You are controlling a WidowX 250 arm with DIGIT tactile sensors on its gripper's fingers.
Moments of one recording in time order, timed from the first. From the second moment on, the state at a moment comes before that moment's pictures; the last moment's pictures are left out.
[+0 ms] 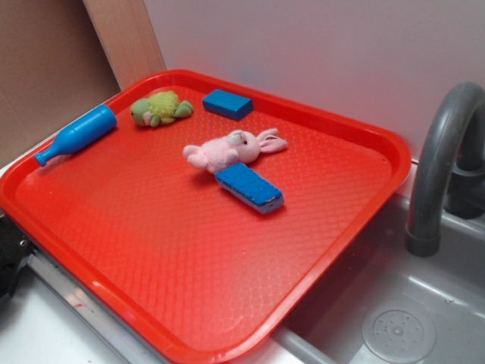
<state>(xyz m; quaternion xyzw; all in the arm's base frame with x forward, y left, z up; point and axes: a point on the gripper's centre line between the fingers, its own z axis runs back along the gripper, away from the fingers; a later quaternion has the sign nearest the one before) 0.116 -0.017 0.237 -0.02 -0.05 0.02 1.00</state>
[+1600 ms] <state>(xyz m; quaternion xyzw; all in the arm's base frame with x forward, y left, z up) 0.207 0.092 0.090 0.07 -0.07 0.10 0.99</state>
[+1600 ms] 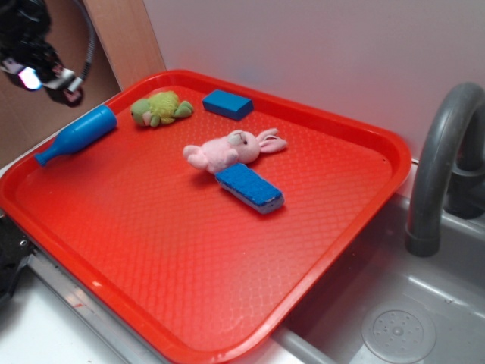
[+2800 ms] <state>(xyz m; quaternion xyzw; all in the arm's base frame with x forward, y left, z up) 0.207 0.111 0.036 0.17 0.03 0.12 0.98</state>
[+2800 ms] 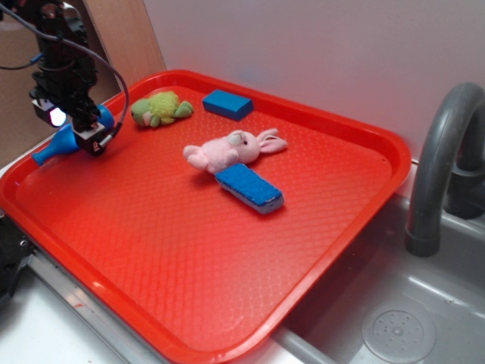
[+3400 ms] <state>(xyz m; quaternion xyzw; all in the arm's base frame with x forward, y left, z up) 0.205 0.079 0.073 0.19 0.05 0.10 0.97</state>
